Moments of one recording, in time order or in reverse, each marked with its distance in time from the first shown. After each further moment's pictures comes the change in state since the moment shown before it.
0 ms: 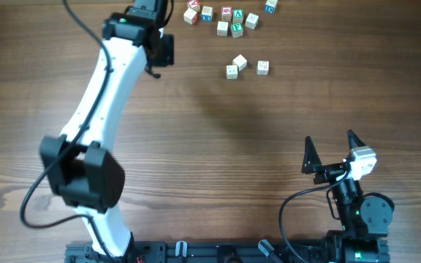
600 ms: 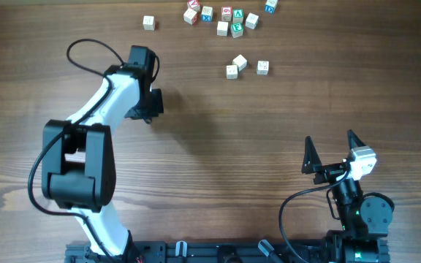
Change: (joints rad) left arm 0.106 -0.005 -0.603 0.382 0.088 -0.072; right arm 0.000 0.000 0.000 0.000 0.000 0.000
